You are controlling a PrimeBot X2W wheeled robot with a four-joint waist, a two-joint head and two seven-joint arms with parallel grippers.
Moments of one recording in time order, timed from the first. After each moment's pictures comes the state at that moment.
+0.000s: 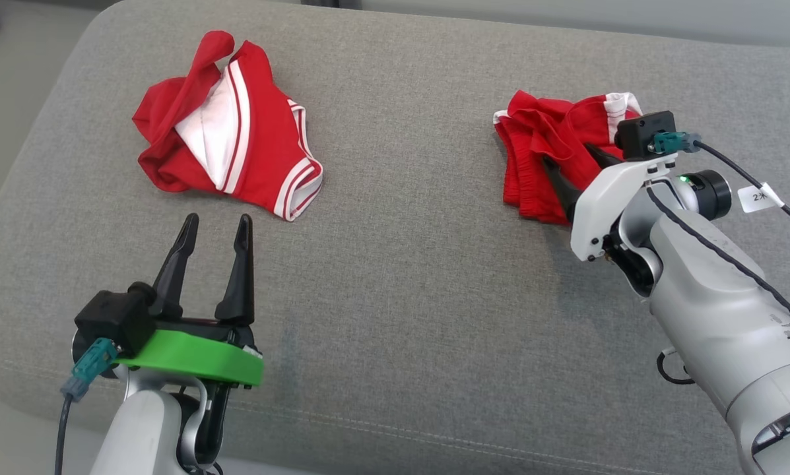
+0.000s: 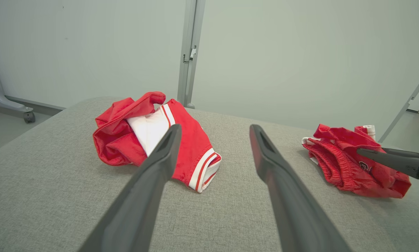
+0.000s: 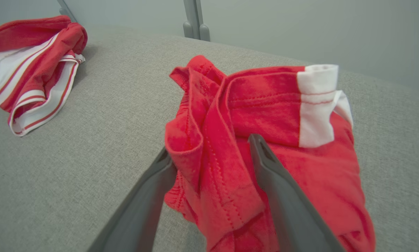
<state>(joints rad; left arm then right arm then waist) -0.18 0.04 -0.19 0.11 -0.41 -0.12 -0.25 -0.77 -0.16 0.55 0.97 0.45 0.12 -0.05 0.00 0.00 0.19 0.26</state>
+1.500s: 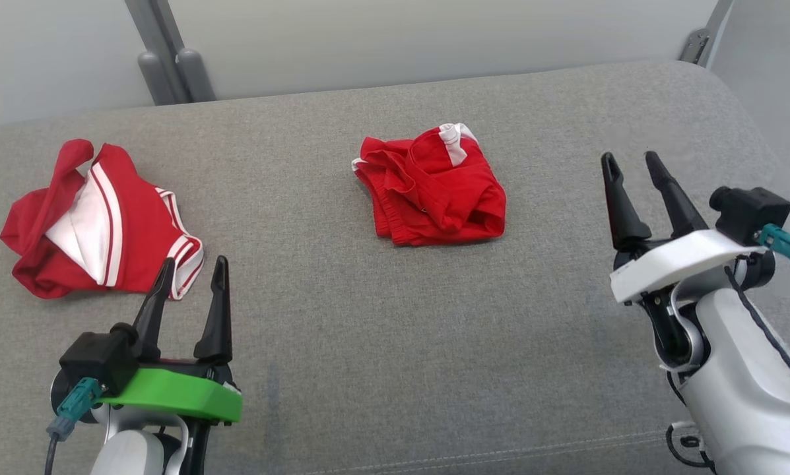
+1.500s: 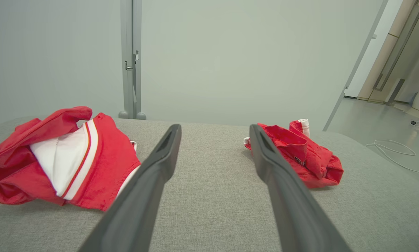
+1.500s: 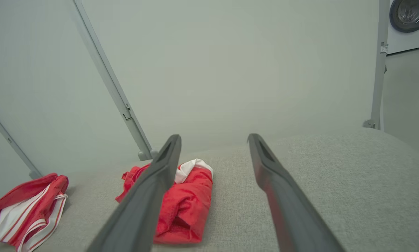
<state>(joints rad) -0.08 0.05 -0.13 0.10 -0.37 -0.12 -0.25 -0.39 -0.20 0.29 0.41 0.54 0.05 -0.25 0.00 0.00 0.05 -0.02</state>
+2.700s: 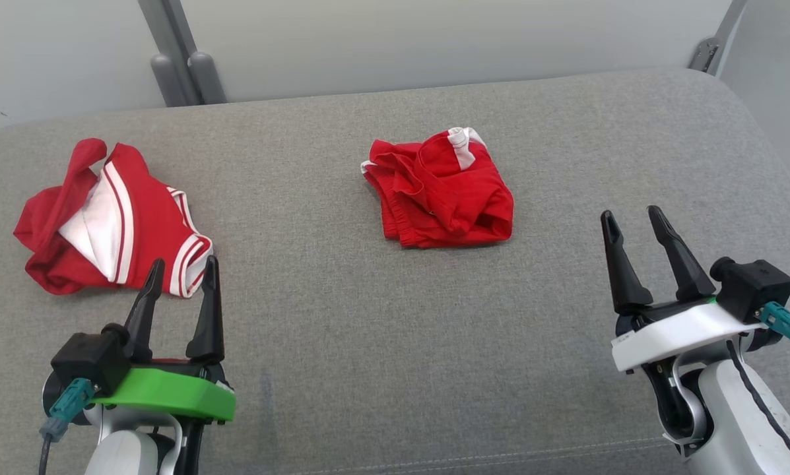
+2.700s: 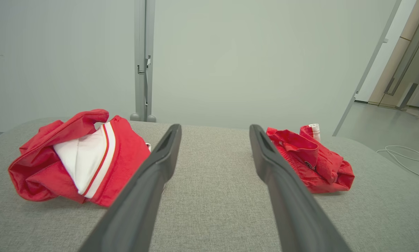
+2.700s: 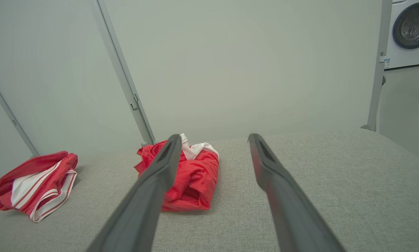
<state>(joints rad) -0.08 0.05 -0.10 0.11 -0.37 -0.12 -0.25 -0.11 -0.16 0.22 0.14 0.38 0.03 -0.25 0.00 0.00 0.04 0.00</state>
